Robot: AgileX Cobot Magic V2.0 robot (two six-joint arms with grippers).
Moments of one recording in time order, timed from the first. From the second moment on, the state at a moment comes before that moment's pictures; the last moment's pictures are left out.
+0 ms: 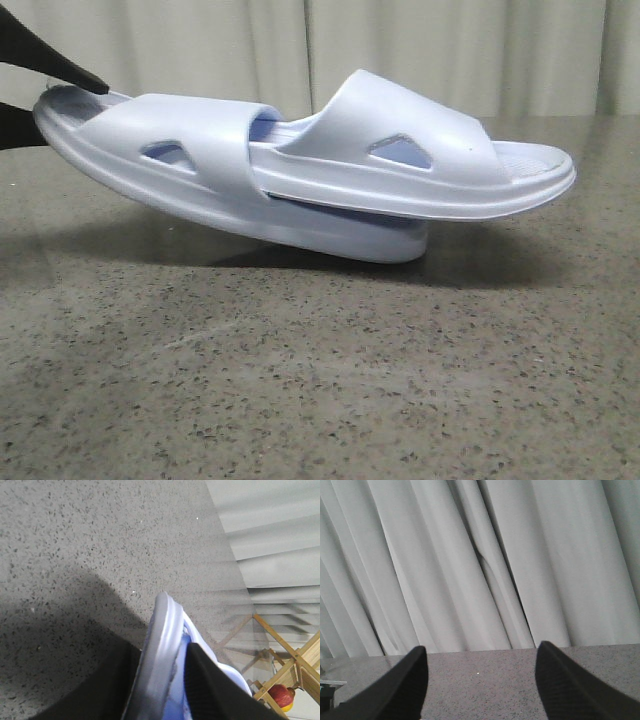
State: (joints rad) left arm -0.25 1.21 -0.61 -1.72 0.49 0.63; right arm 0.17 0.43 -0.51 1.75 0.25 -1.44
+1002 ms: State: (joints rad) left arm -0.25 1.06 -0.61 -1.33 0.14 0.66; right arm 0.17 0.43 -0.51 1.67 0.15 -1.44
